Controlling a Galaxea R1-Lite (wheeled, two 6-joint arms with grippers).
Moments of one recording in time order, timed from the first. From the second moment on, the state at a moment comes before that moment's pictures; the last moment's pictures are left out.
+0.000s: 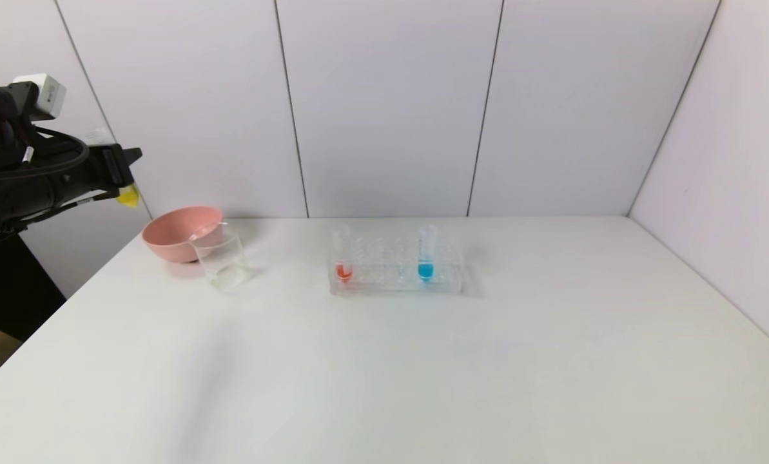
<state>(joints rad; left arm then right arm) 0.17 1.69 -1.08 -0.58 -0.16 -0.04 0.00 0.00 0.00 0.00 -0.04 0.10</state>
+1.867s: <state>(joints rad) 0.34 1.77 -1.34 -0.12 -0.59 0.41 0.00 0.00 0.00 0.00 -0.04 0.10</state>
